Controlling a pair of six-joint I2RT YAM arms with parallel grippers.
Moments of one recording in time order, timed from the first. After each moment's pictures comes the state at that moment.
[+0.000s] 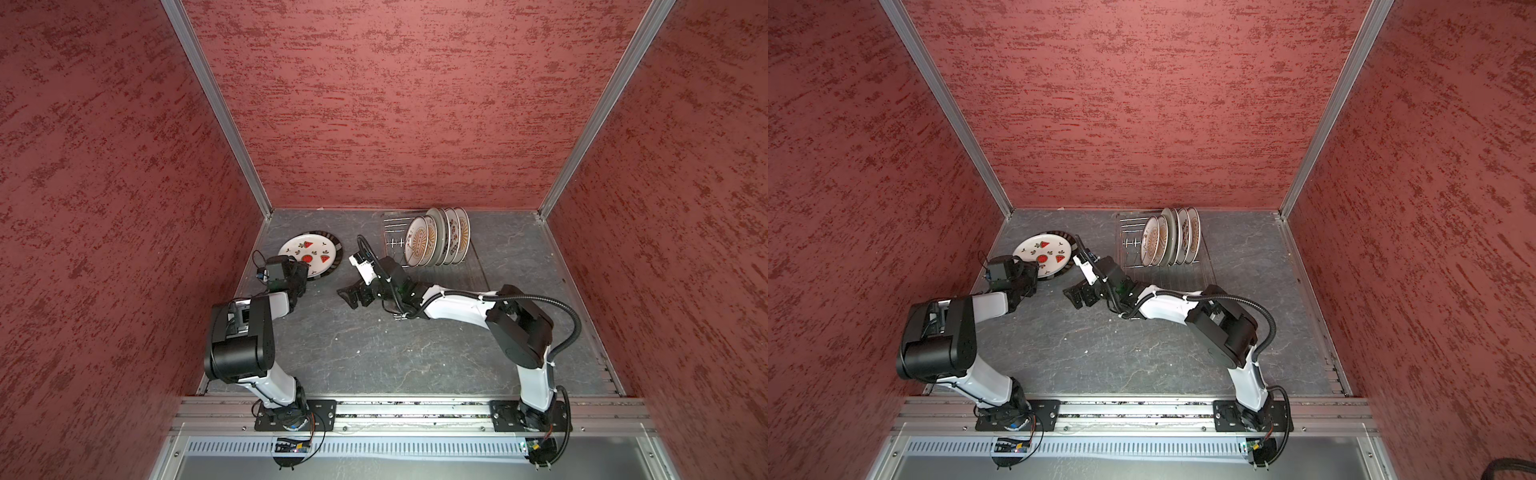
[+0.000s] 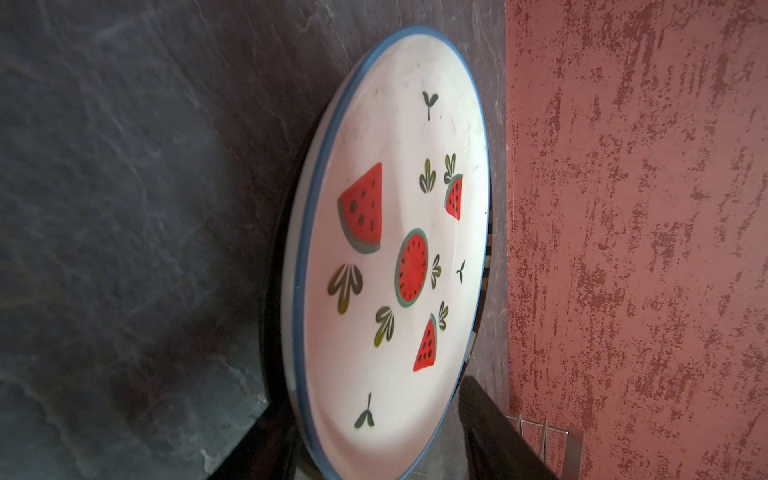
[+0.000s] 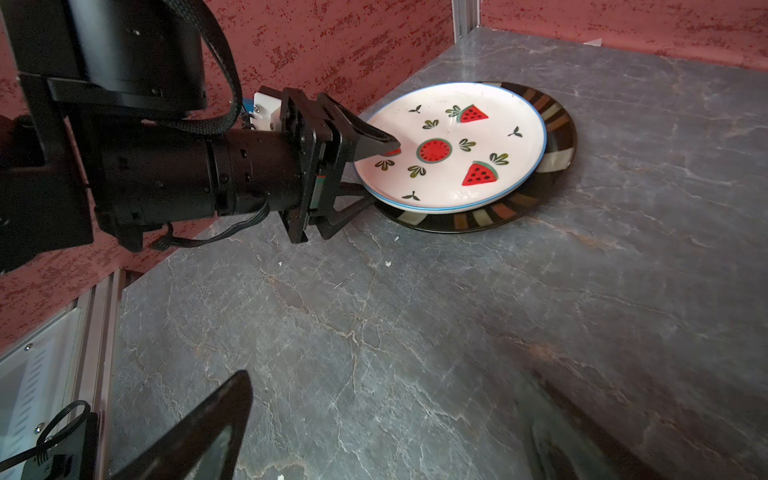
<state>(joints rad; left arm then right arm) 0.19 1.62 0.66 0.32 0.12 -1.25 0.93 2.00 1.34 0.24 -0.15 0.28</state>
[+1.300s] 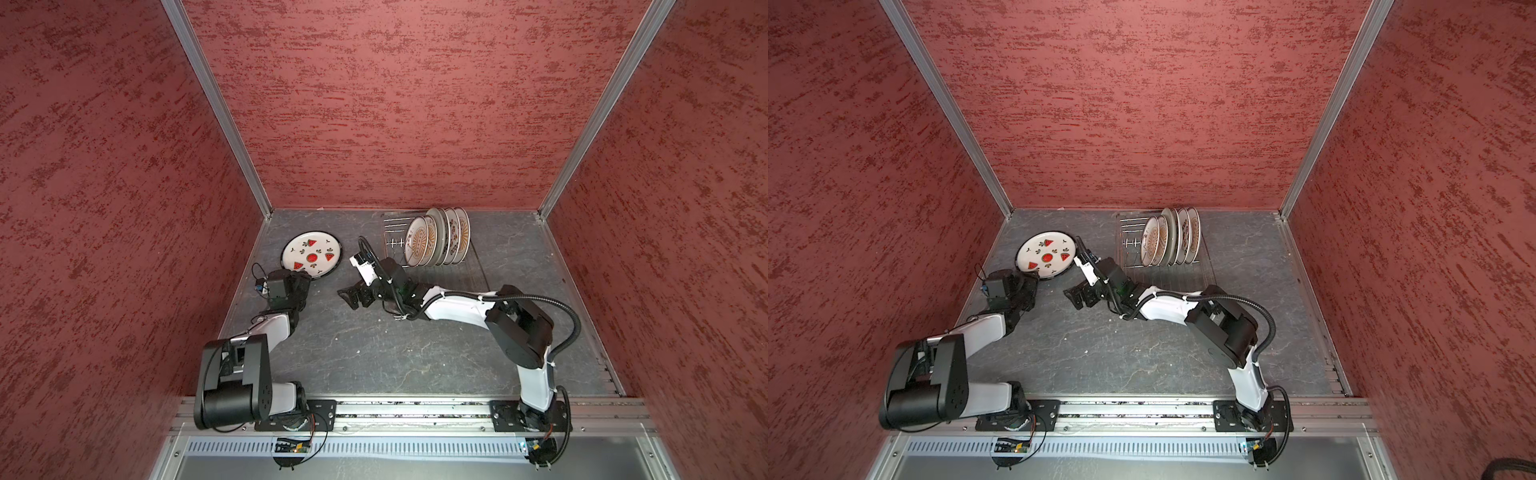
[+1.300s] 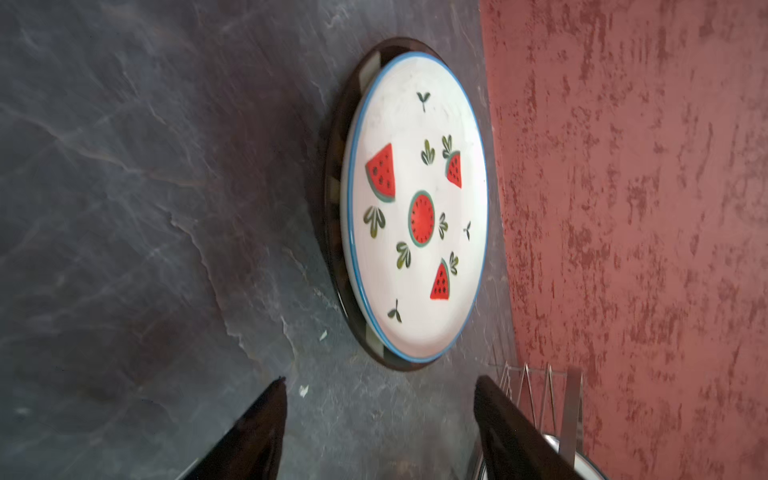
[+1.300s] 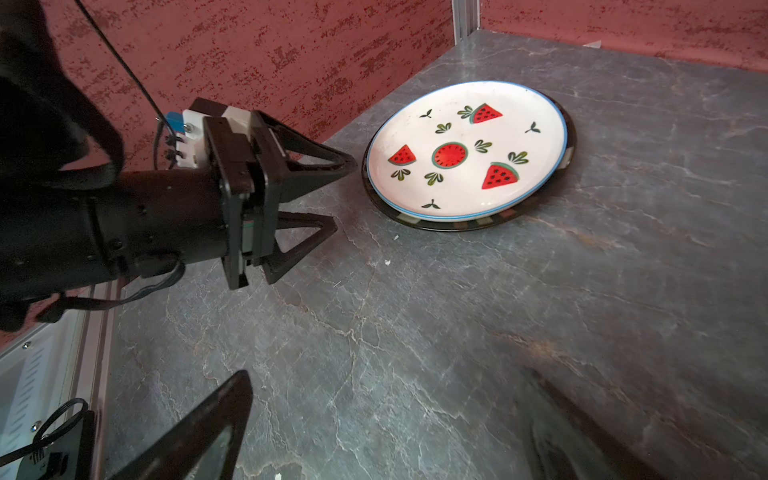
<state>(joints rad) 0.13 1.28 0.43 0.27 0.06 -1.21 0.93 1.99 1.29 0.29 -0.15 0.27</state>
